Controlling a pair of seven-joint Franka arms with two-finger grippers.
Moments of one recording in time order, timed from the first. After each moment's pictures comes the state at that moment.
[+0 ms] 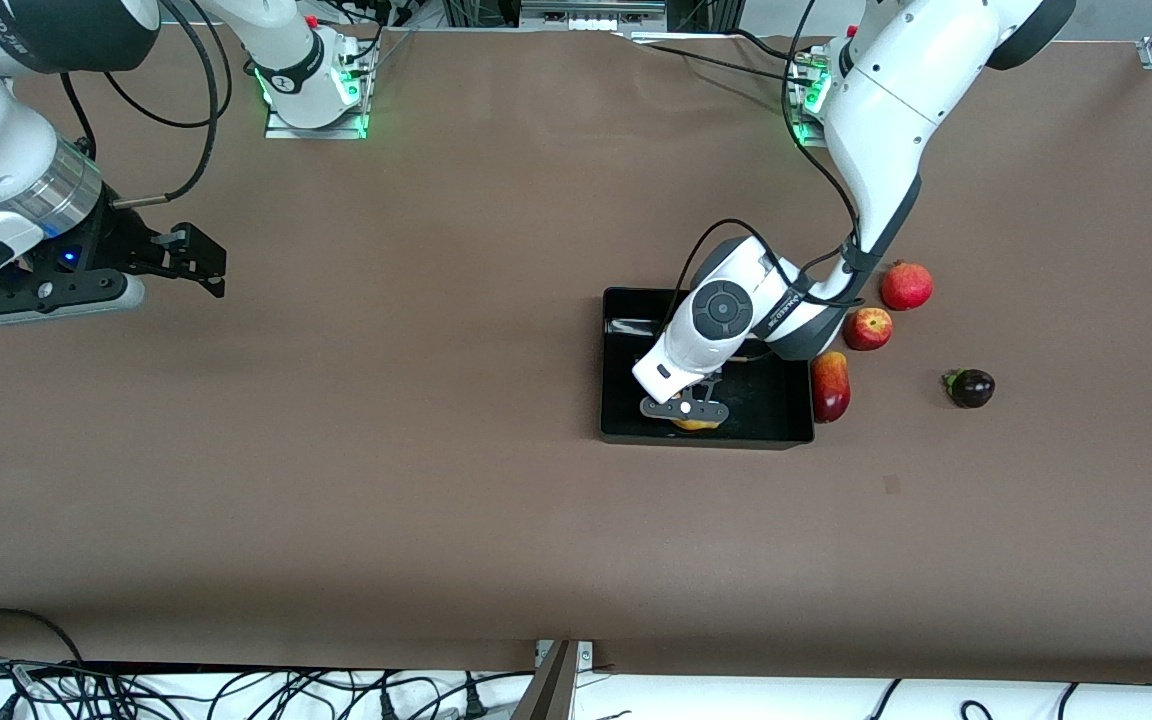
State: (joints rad) left arm -0.24 0.77 -0.35 -1.67 0.22 2.37 -0.61; right arm 0.43 0.12 -0.25 -1.52 0.01 1.70 0.02
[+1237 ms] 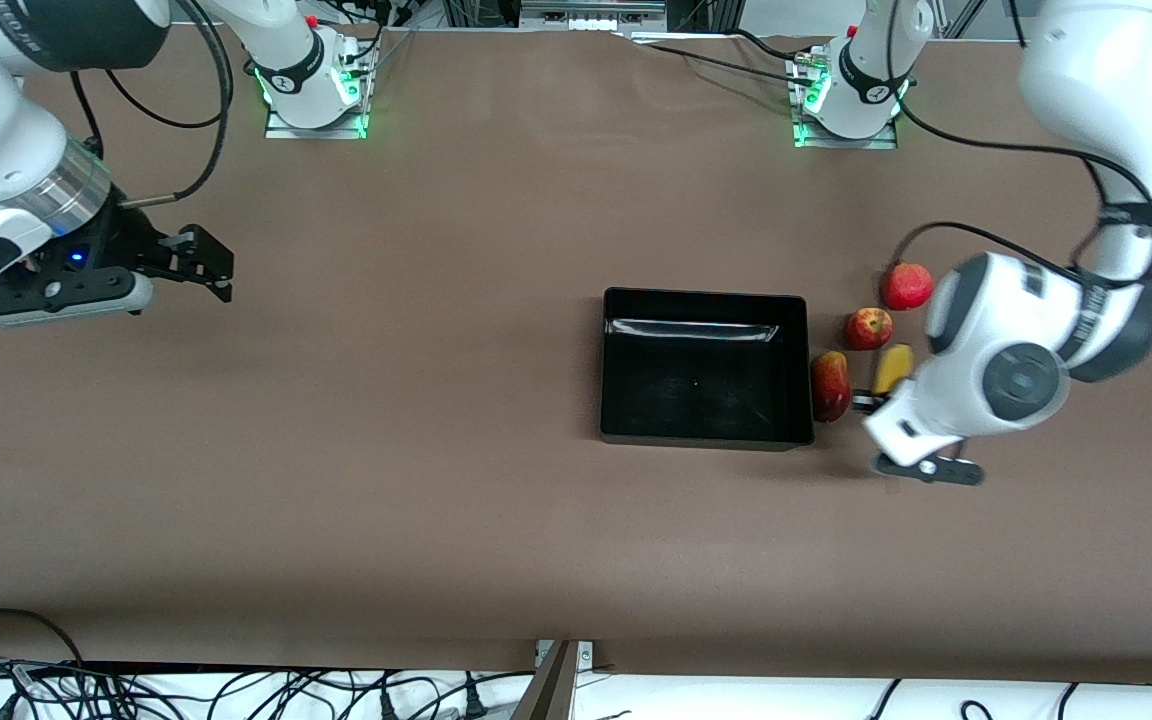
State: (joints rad) left arm 0.16 0.62 -0.32 -1.50 0.26 1.87 -0.09; right arm 0.45 0.13 -0.24 -1.52 0.01 1.75 0.02
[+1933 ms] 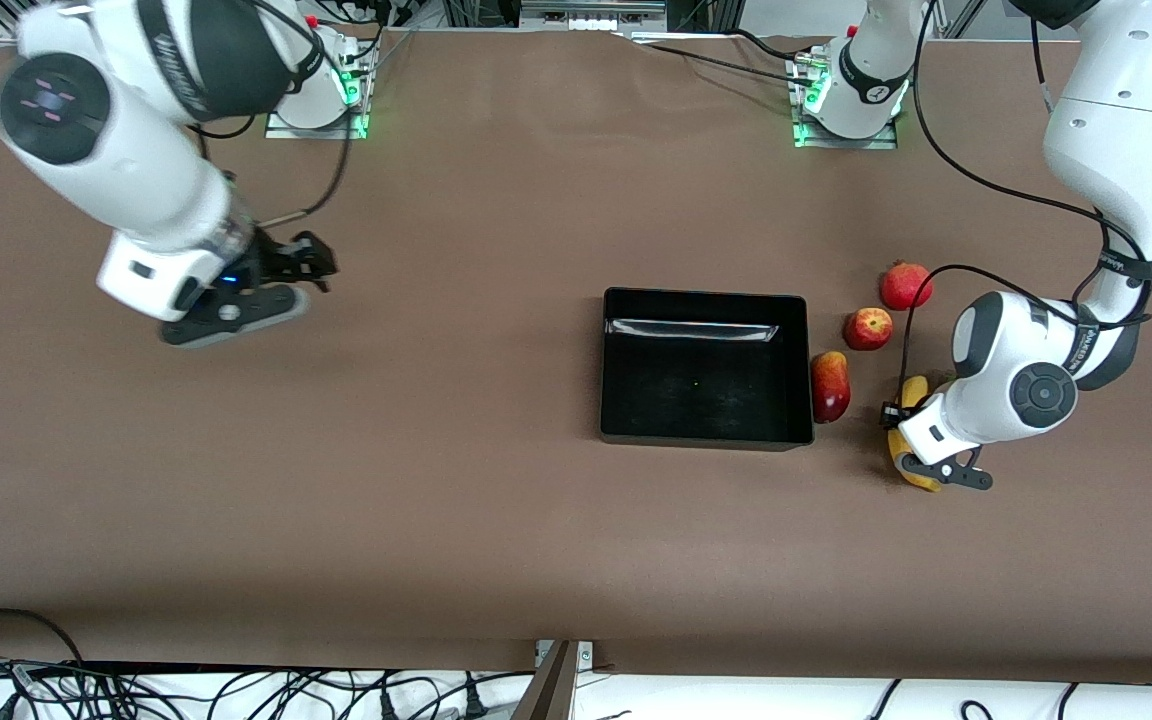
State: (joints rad) left arm 0.29 0.70 -0.32 -1.70 0.31 2.25 0.04; right arm 0.57 0.23 -0.24 -1.53 0.04 1.68 -0.01
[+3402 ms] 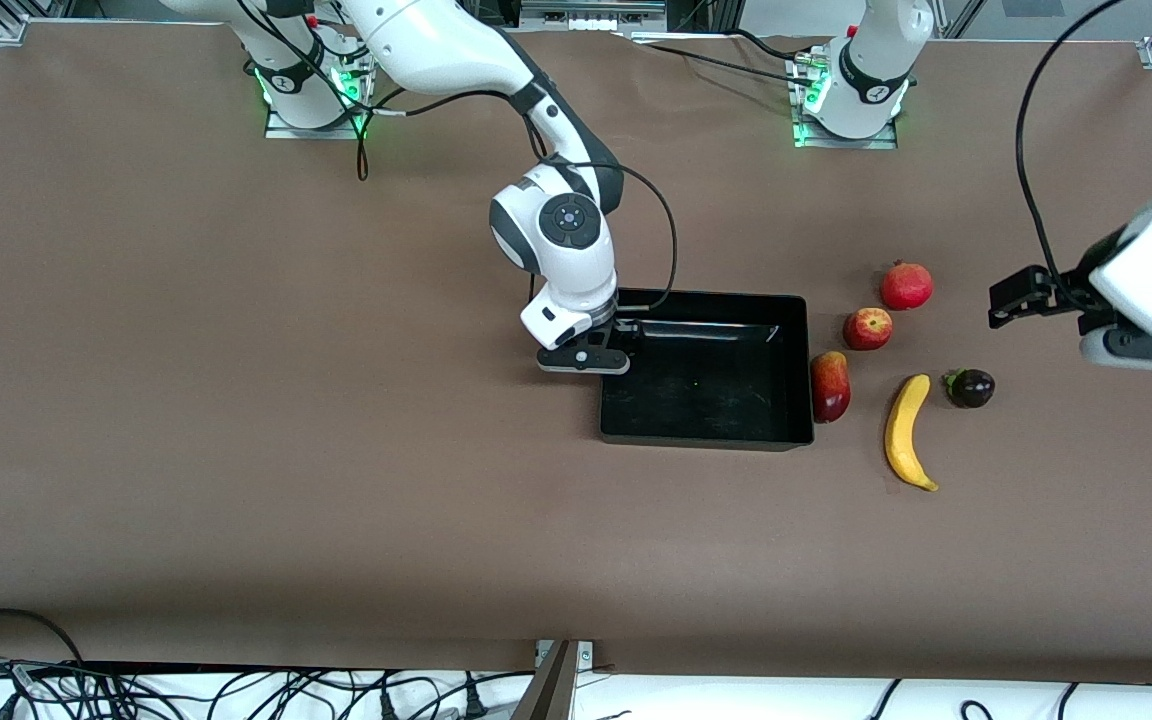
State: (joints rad) left arm -0.01 0.13 -0.05 -1.53 0.02 1.70 -0.02; right arm 0.98 0.88 -0.22 -1.35 0.19 2.38 0.80
